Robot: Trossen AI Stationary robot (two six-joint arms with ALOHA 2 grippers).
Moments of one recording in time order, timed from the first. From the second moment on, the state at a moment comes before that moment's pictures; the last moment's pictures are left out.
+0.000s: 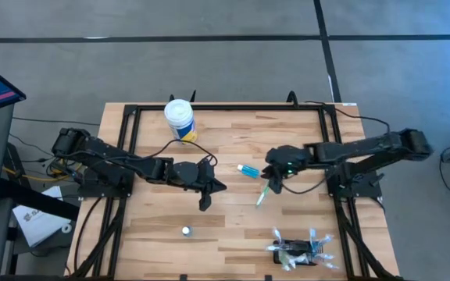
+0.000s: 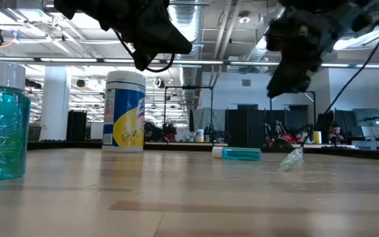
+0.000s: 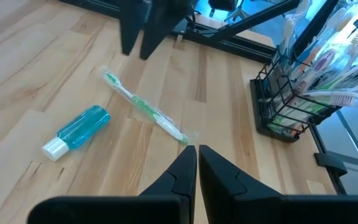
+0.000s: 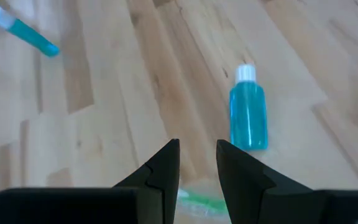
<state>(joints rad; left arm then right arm) -0.19 1.47 0.83 0.18 -0.15 -0.37 0.03 1.19 0.69 -0.31 0.03 0.44</state>
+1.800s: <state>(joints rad) -0.24 1.47 0.74 0.20 -0.15 -0.40 -0.18 2.03 1.49 -0.80 -0.09 0.09</state>
